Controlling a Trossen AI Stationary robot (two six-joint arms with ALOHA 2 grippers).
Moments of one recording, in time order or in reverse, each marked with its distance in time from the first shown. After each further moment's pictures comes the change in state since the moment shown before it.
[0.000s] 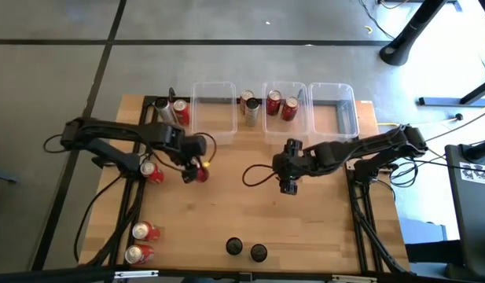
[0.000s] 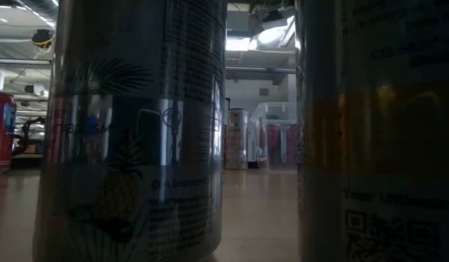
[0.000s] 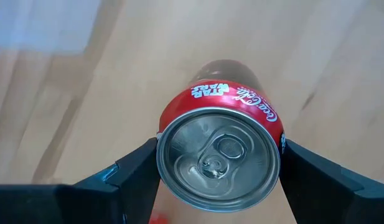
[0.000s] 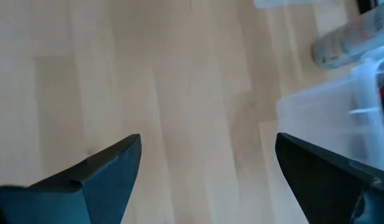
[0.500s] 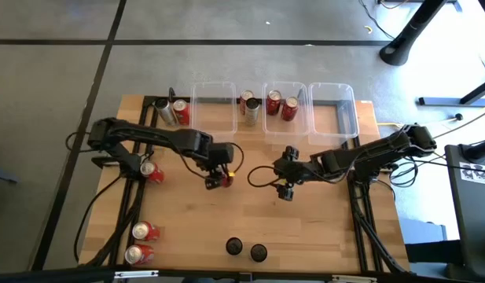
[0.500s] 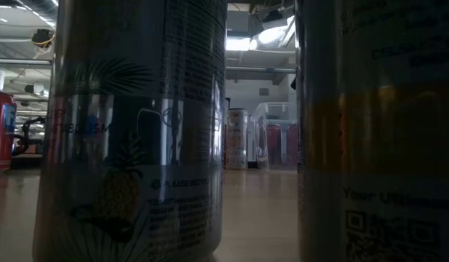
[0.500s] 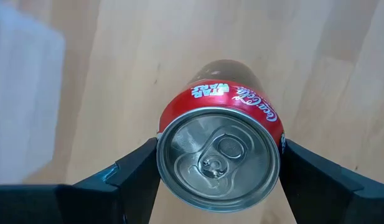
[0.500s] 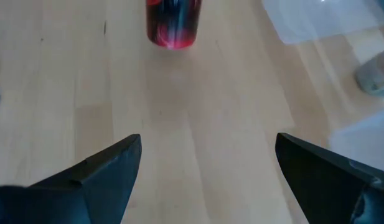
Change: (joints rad) left arm -0.028 0.302 0.213 0.135 -0.014 0.175; right arm 0.029 -0.106 -0.307 0.489 -0.018 0.046
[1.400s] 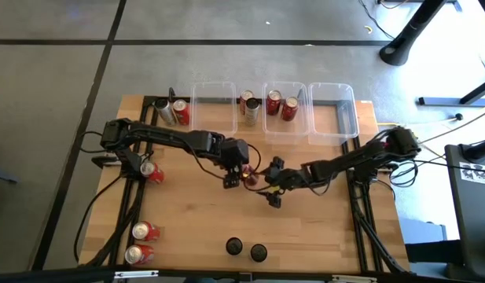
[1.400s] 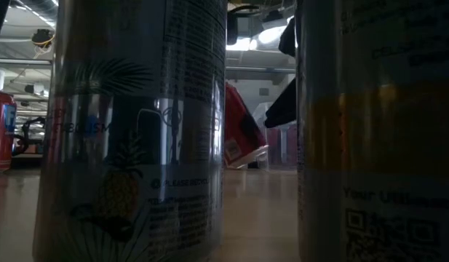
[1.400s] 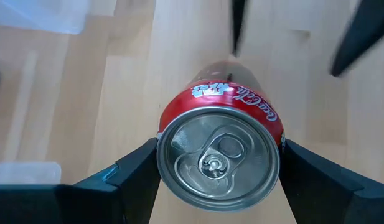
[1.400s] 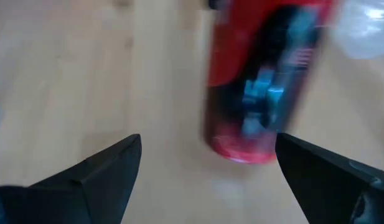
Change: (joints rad) left arm 0.033 0.109 0.037 0.318 -0.001 0.183; right arm -0.003 0.204 -0.198 0.596 -0.090 -0.052
